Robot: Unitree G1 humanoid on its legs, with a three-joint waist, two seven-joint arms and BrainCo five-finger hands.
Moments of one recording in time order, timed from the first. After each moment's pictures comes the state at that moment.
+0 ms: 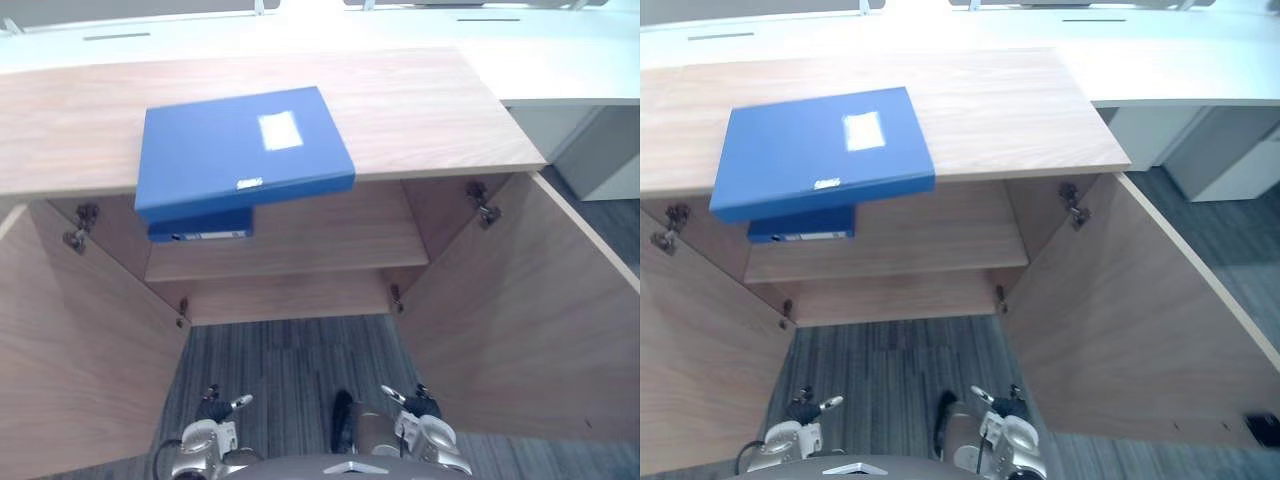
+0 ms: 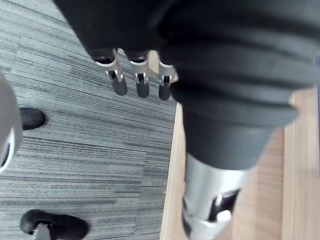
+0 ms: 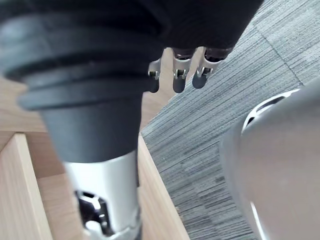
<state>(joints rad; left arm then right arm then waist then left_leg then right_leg) 0.02 -0.06 0.27 1.01 0.00 -0.09 0.08 0.03 -0.01 -0.30 0.90 0.15 -0.06 -0.15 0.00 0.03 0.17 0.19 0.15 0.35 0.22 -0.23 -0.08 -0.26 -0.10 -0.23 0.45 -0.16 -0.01</state>
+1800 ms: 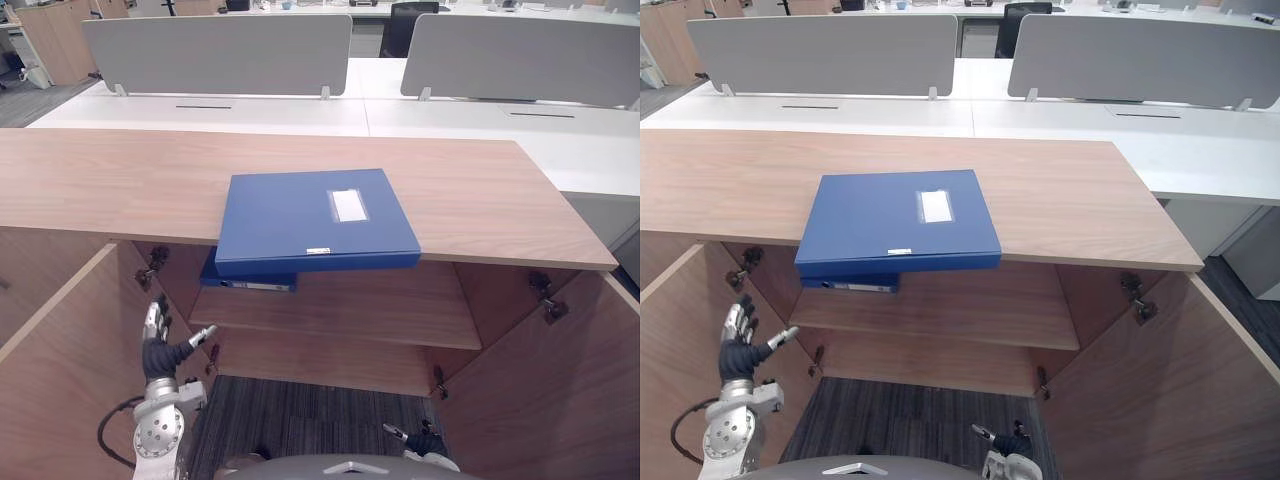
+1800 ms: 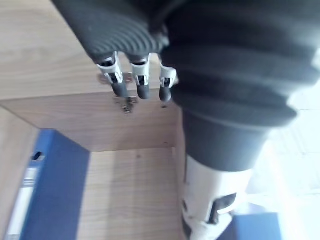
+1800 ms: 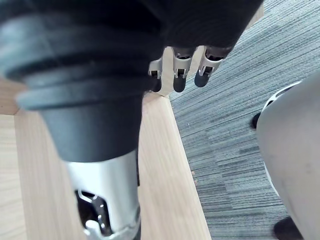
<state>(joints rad) 0.42 0.01 0.11 -0.17 -0.05 -0.23 0.21 0.18 0.00 -0.20 0.84 0.15 -0.07 -0.19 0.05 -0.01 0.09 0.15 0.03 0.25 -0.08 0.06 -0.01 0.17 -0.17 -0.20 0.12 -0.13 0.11</state>
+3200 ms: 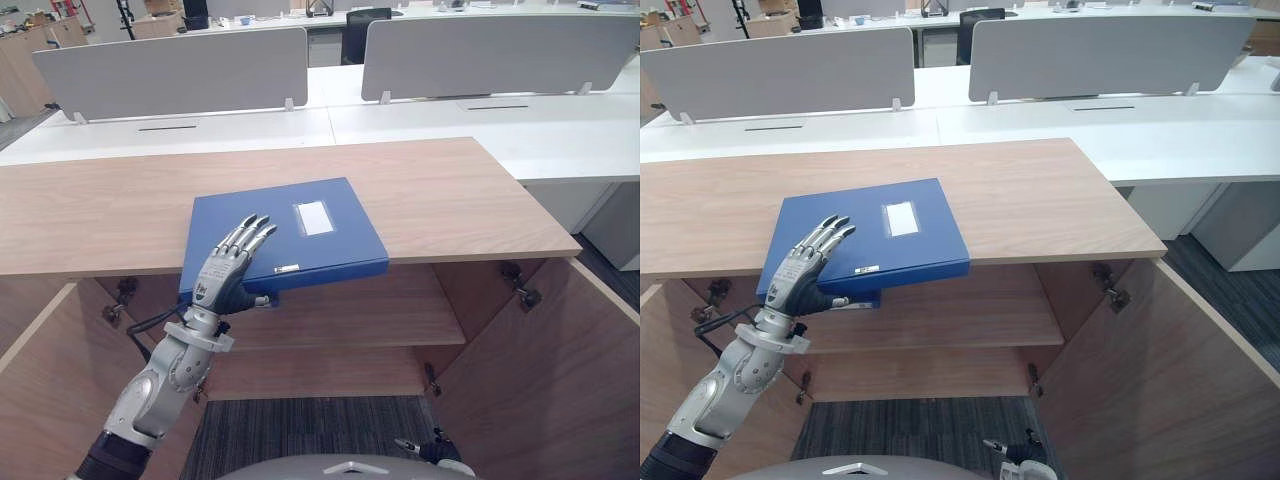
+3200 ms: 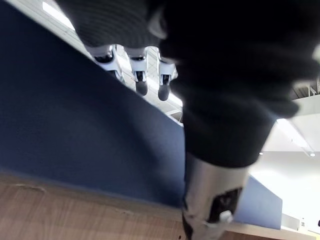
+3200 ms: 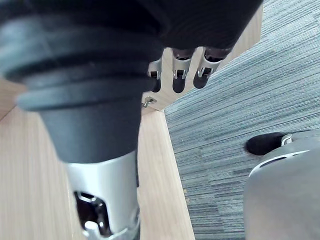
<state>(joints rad) 0.06 0.46 -0.25 -0.21 0.73 -0.24 0.29 0.14 -0.12 -0.12 0.97 0.11 -0.08 -0.18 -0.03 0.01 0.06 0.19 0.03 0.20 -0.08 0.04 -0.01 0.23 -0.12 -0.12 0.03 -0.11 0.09</state>
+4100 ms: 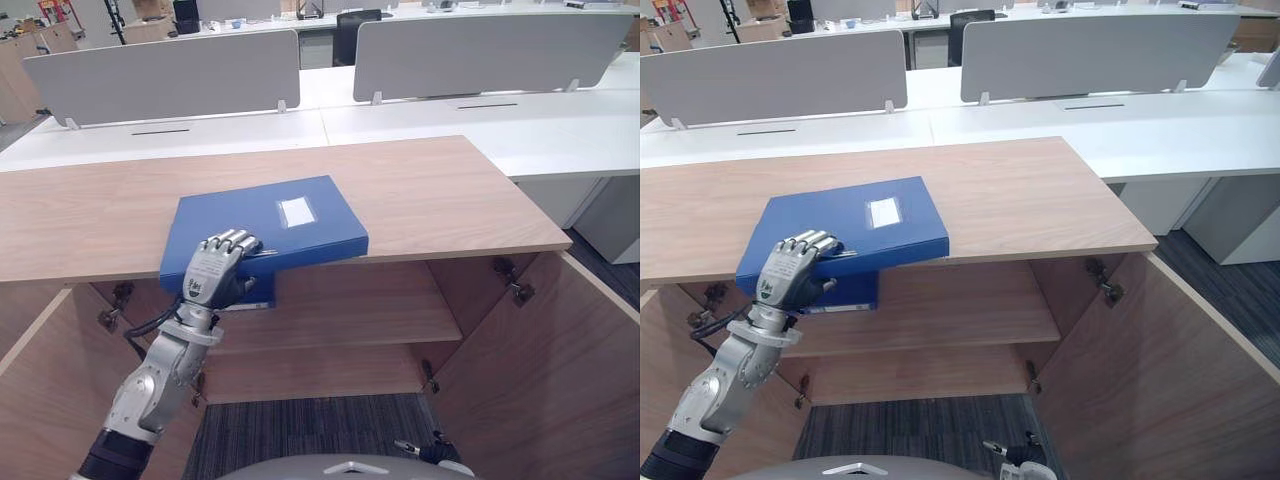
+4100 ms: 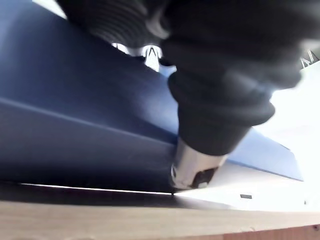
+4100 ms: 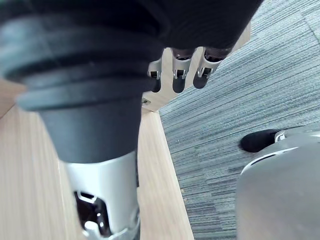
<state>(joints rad) 0.06 0.43 -0.18 -0.20 0.94 -0.18 0.35 0.13 -0.12 -0.13 0.98 0.12 -0.08 -0.17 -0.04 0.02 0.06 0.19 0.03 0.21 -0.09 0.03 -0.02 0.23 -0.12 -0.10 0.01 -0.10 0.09</state>
